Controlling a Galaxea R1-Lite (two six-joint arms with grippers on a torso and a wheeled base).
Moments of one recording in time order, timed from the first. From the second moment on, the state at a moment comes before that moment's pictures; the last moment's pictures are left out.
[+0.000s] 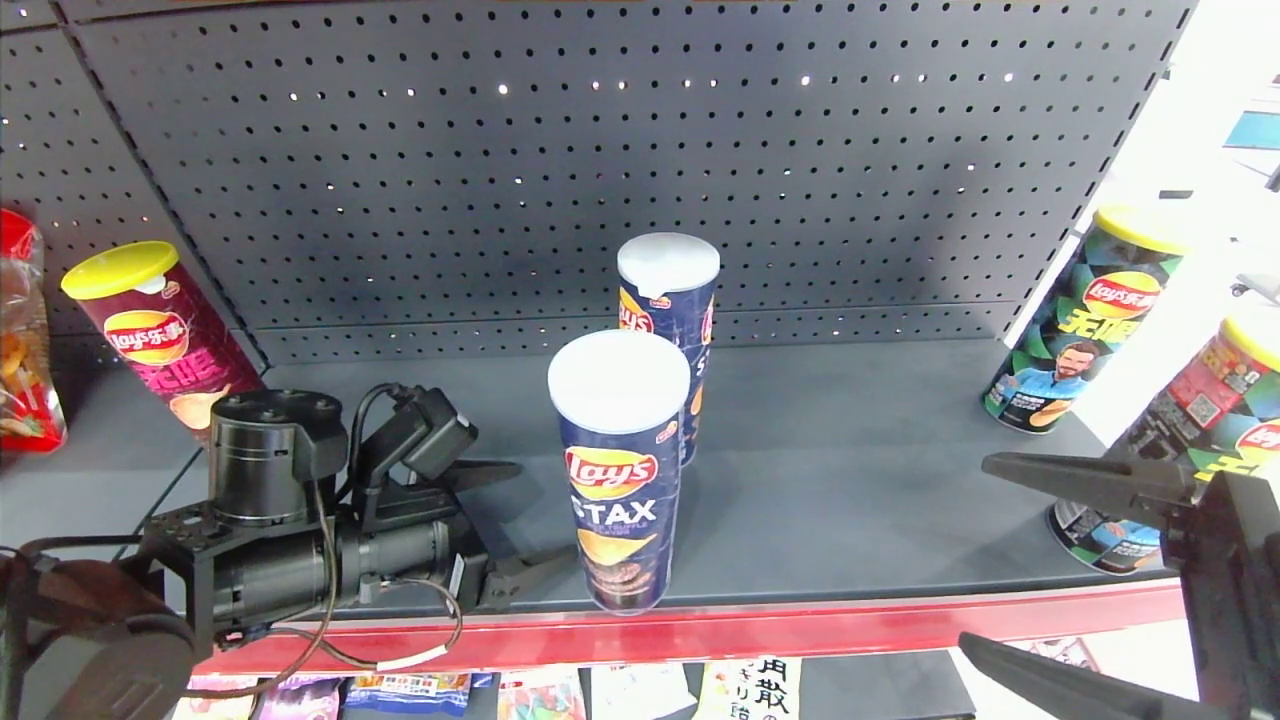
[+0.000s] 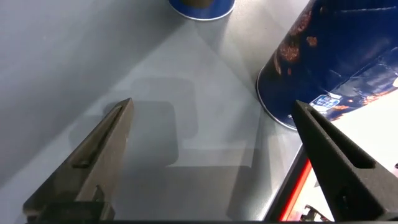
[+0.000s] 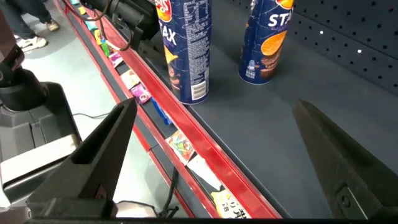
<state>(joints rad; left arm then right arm) -0.43 1.71 -0.46 -0.84 -0.46 0.19 0.73 1.04 -0.48 -0.40 0.21 -0.14</state>
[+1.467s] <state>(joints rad) -0.45 1.78 -0.51 -0.84 -0.46 0.19 0.73 1.05 -0.49 -0.40 0.21 -0.12</state>
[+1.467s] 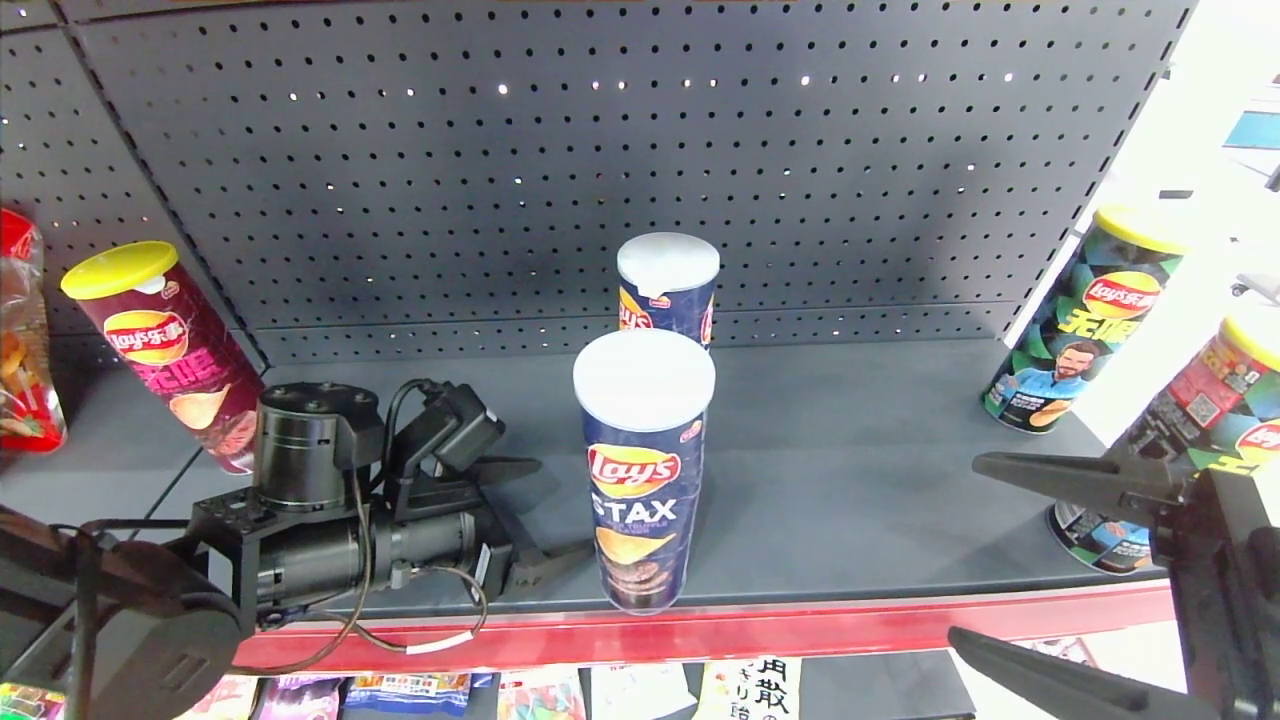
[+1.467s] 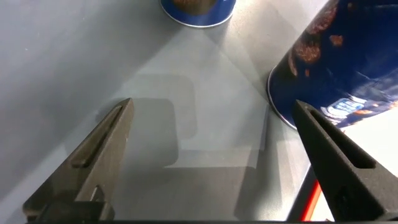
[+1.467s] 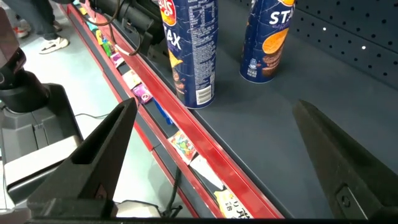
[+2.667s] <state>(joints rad) -0.46 1.74 -0.48 -0.84 -0.46 0.19 0.73 1.07 -0.50 -0.40 0.21 -0.12</state>
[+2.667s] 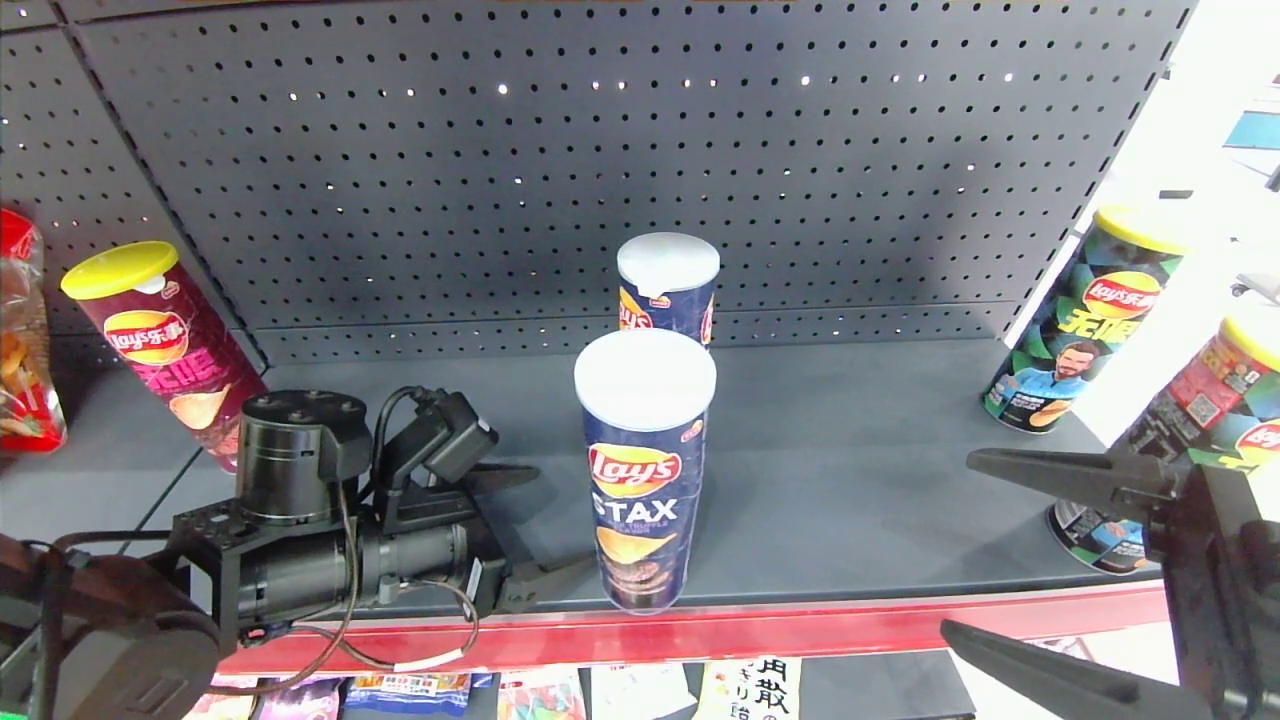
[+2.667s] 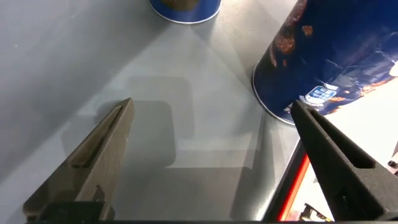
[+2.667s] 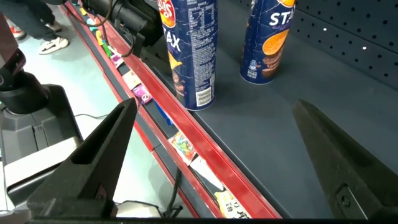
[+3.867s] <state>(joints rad) -0.41 1.70 -0.42 -0.84 -0.45 0.19 0.73 1.04 -0.42 -0.40 0.21 -0.12</state>
